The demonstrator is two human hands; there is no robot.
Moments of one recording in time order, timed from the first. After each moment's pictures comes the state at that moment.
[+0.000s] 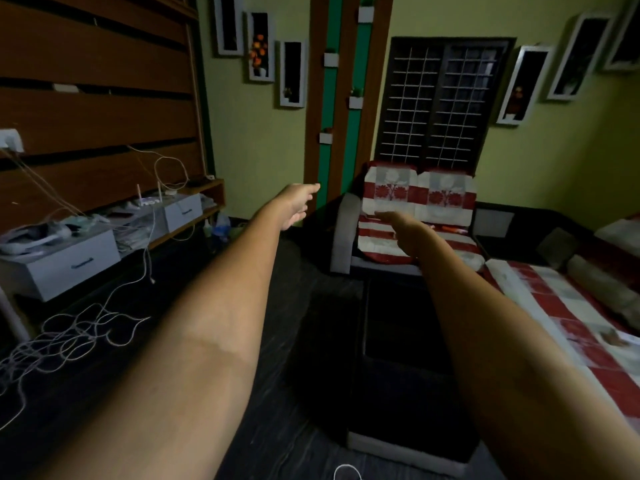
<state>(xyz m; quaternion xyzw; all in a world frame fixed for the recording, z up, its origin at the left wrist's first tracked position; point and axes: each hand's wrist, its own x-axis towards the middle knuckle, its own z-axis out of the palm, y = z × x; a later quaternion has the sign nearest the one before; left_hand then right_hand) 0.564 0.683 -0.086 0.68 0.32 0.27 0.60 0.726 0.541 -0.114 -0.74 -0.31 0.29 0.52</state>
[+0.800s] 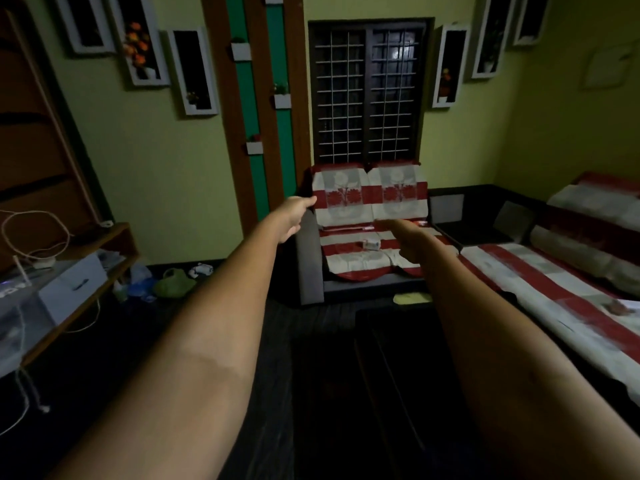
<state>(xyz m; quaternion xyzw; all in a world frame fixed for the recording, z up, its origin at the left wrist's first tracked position) 0.784 1.067 -0.094 0.74 0.23 0.16 0.60 0.915 0.893 -0.140 -0.78 -0.18 0.23 0.56</state>
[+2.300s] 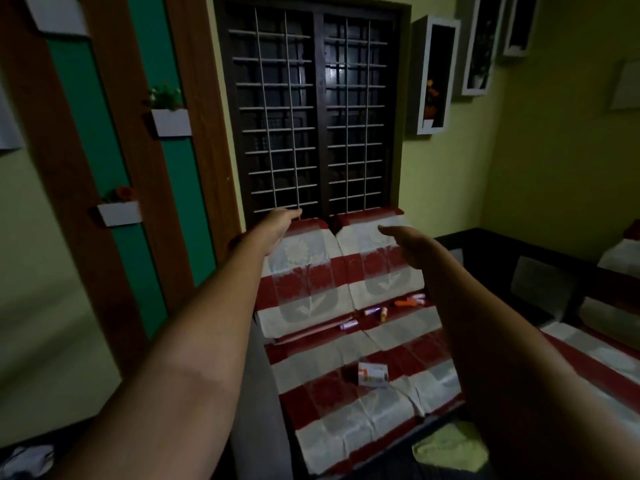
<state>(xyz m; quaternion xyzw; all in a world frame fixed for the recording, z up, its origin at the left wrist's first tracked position) 1.692 1.629 -0.060 0.75 0.15 0.13 0.63 1.808 1.410 -0.113 -0.77 -0.06 0.14 0.62</state>
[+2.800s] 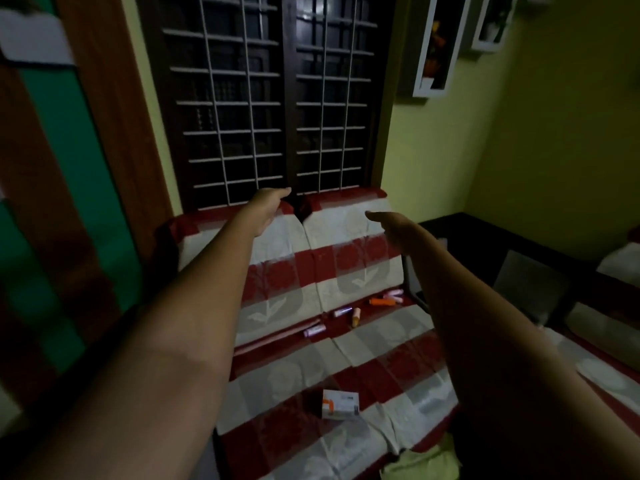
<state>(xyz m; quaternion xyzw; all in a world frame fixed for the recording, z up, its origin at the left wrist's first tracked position) 2.023 1.665 -0.120 0.74 0.12 0.10 0.65 2.095 1.437 -0.156 -0.78 -0.04 0.14 0.61</state>
